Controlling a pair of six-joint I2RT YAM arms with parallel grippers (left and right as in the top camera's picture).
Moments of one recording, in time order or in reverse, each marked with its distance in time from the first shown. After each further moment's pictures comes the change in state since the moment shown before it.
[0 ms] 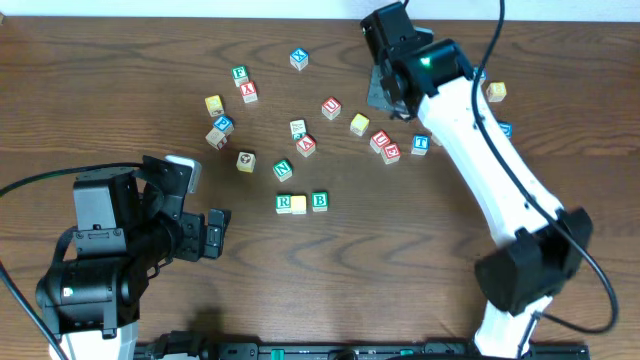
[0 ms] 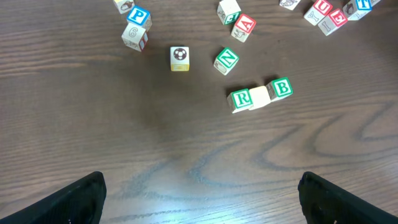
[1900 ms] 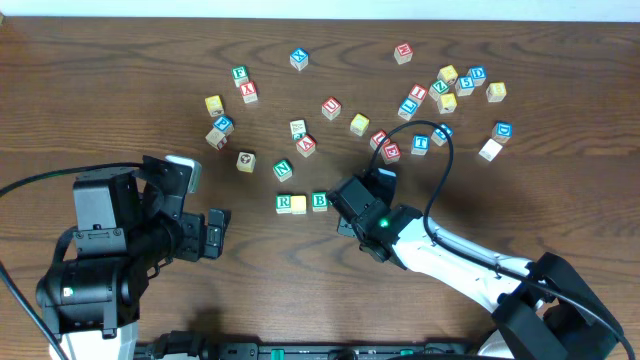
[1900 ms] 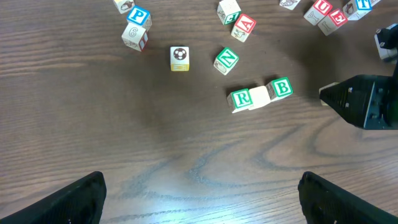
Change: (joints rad) left arm 0.000 0.000 0.000 0.000 0.000 0.000; right arm 0.328 -0.327 -1.121 0.772 -0.044 0.386
